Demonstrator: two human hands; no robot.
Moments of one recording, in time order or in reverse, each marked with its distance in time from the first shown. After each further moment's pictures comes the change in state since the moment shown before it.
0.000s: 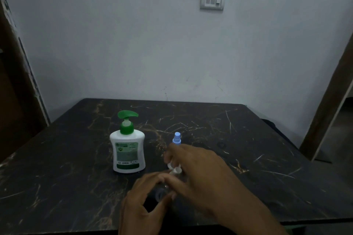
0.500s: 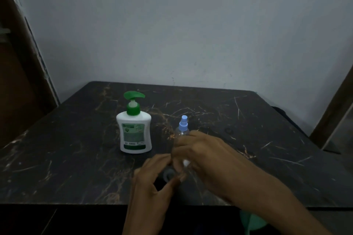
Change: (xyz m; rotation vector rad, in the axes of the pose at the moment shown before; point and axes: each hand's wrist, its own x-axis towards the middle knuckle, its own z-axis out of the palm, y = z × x) left_hand -0.002 0.010 0.005 0.000 -0.035 0.017; right_hand 0.002 0.023 0.003 -0.104 -0.111 -0.319
